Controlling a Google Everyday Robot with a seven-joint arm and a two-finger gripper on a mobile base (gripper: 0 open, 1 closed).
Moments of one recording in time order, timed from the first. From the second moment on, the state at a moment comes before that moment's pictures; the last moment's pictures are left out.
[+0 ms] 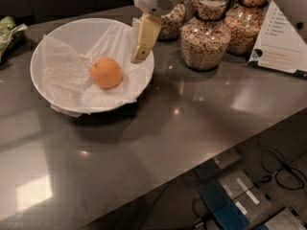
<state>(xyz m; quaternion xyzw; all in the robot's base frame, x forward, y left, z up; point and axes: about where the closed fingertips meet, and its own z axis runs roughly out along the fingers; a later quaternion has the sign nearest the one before) 0.590 0.047 1.018 -0.76 0.52 0.03 0.38</state>
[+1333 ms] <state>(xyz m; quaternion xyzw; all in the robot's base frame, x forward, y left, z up) 0.564 0.051 0.956 -0.72 0.59 0.13 0.34</state>
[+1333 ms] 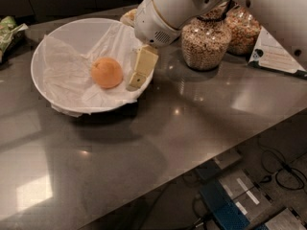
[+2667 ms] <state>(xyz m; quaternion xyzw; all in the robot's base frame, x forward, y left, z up) 0.590 0.088 0.924 -0.73 0.57 0.17 0.34</state>
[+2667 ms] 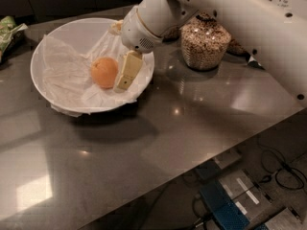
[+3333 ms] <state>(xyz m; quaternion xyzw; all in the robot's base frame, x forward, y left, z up) 0.609 0.098 0.903 -0.72 0.58 0.18 0.34</state>
